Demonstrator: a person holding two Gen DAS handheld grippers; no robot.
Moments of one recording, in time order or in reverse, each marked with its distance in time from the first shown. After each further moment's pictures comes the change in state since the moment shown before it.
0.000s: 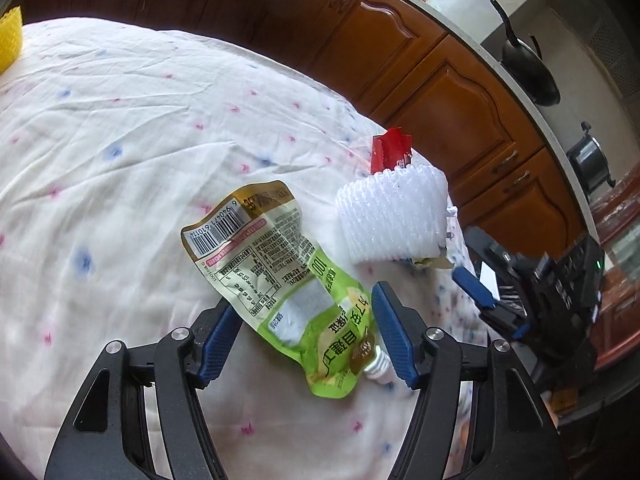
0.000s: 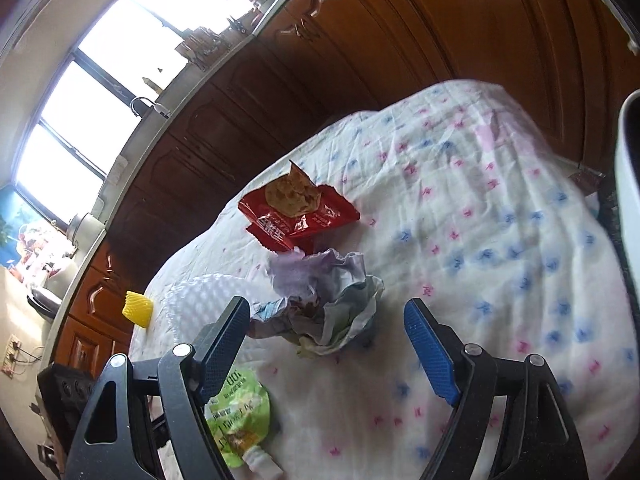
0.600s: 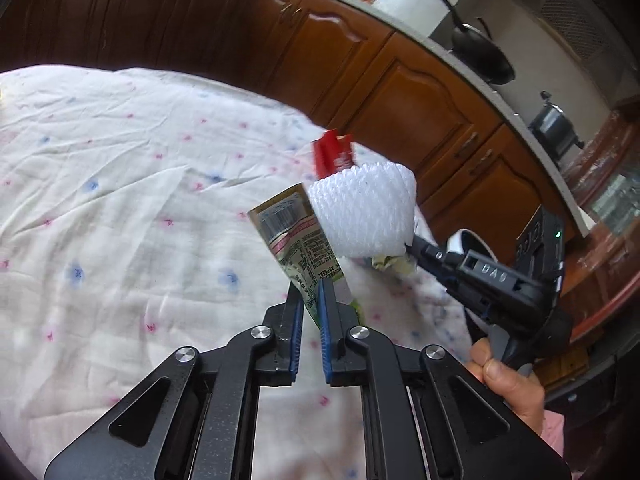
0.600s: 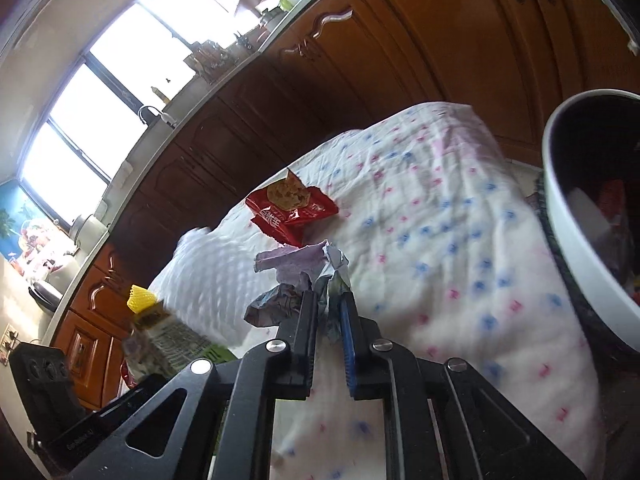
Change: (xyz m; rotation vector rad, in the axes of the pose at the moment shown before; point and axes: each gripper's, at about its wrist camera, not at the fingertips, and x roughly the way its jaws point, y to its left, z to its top) left arm -0.033 -0.029 -0.020 0.150 -0.064 -0.085; right arm -0.065 -0.013 -0.030 -0.038 -0.090 -0.026
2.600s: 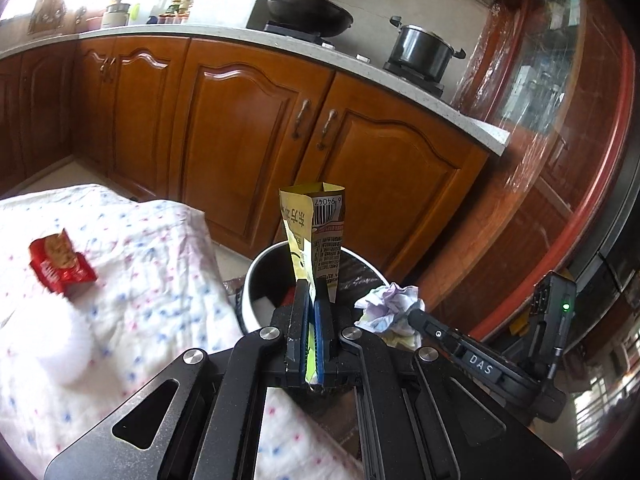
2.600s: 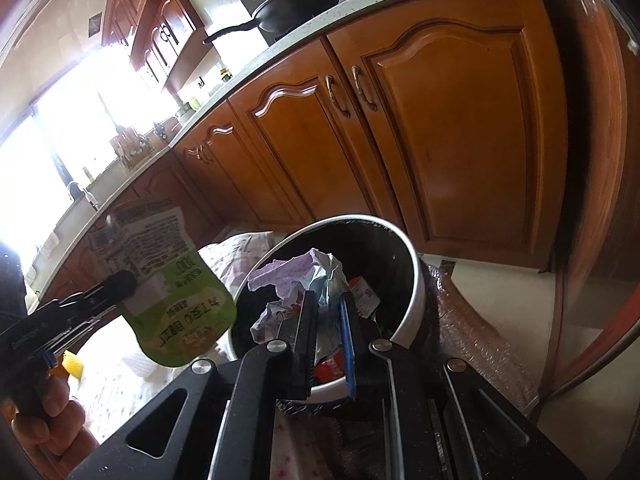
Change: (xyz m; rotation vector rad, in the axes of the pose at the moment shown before) left arm 0.072 -0.255 0.012 0.409 -0.012 -0.224; right arm -0.180 -0.126 0.022 0.052 -0.310 -0.340
